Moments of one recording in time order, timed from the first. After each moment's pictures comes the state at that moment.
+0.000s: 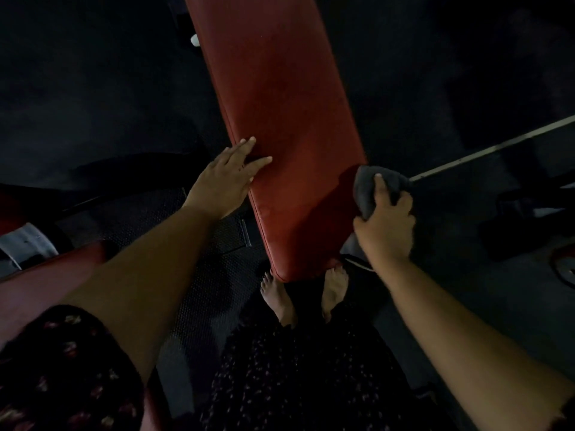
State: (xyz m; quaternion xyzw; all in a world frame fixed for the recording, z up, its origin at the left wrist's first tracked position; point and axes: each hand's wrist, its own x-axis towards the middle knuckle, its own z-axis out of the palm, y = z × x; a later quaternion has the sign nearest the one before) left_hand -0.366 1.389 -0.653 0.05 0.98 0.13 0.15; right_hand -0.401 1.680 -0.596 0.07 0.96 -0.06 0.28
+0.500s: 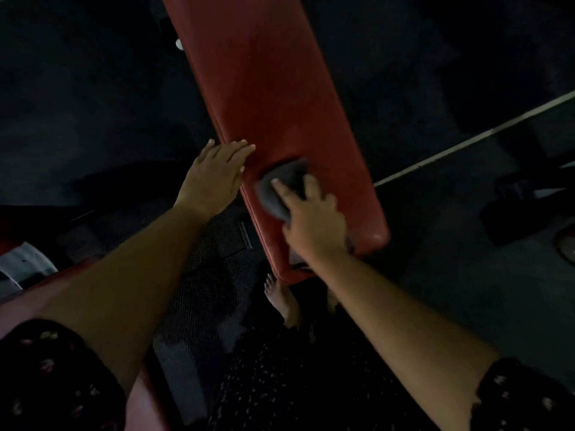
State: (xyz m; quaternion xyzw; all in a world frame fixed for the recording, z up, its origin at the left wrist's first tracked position) left_hand -0.380 1.383 -0.655 0.03 0.98 0.14 0.09; right_hand -0.376 1.599 -0.607 -0.20 0.95 -0.05 0.25
